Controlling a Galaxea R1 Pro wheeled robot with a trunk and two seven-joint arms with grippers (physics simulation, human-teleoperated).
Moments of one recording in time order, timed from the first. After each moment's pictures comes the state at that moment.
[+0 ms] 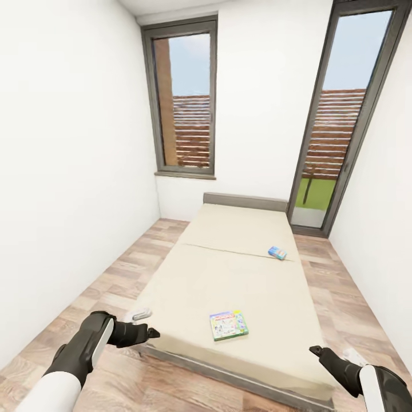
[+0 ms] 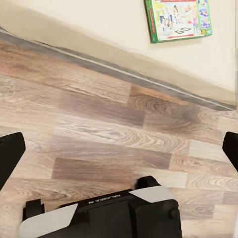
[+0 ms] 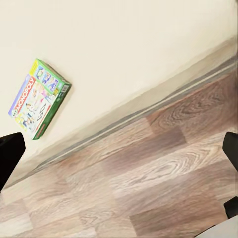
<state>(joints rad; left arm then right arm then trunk) -0.56 0.07 0.10 -0.80 0.01 0.93 -0.46 -0.30 -0.01 -0.67 -1.11 -0.29 0.84 0.03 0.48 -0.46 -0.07</state>
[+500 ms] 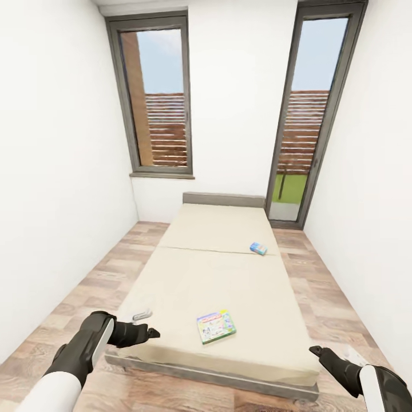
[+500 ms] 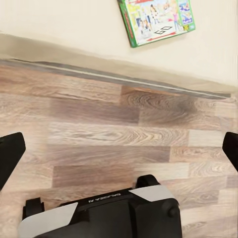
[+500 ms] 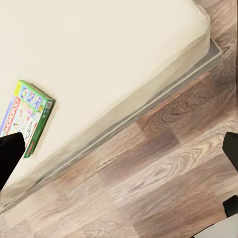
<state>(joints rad) -0.56 0.07 0.10 -0.80 0.01 0.93 -0.45 -0.30 -0.01 -0.67 -1.11 -0.29 0.84 0.03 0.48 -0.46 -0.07</state>
